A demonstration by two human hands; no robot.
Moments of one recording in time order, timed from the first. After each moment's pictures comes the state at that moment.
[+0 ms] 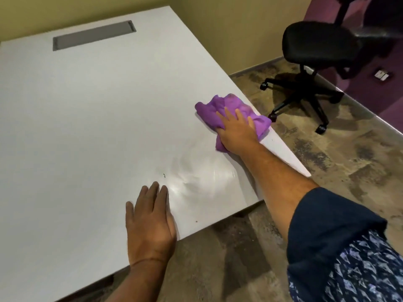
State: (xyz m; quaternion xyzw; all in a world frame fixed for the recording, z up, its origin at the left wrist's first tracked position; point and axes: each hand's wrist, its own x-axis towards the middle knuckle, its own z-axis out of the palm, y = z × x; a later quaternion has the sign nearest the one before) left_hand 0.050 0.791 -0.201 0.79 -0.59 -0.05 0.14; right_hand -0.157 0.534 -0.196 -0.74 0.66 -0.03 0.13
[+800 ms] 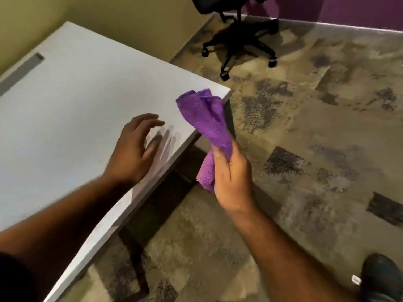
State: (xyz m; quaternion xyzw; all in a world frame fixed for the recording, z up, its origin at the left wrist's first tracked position) left_hand -0.029 0.721 -0.172 0.45 -0.88 -0.12 0.12; right_hand -0.206 0.851 -0.248 -0.36 0.58 -0.68 0.28
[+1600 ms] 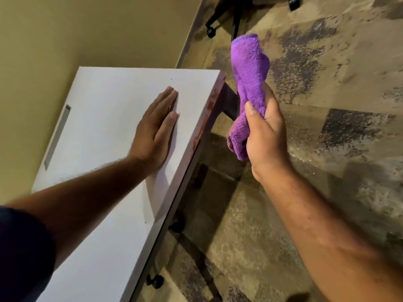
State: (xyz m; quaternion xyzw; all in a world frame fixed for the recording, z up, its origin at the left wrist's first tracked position) left_hand -0.101 0.616 -0.219 0.41 -0.90 -0.13 0.08; right_hand -0.268 0.751 -0.323 -0.09 0.48 -0.79 0.37
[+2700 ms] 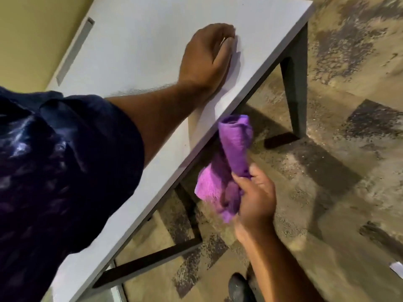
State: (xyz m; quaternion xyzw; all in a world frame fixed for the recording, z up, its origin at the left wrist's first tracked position) left_hand -0.098 0.640 -0.210 0.46 -0.85 -0.12 0.22; right_hand -0.093 0.895 -0.291 0.05 0.38 -0.68 0.63
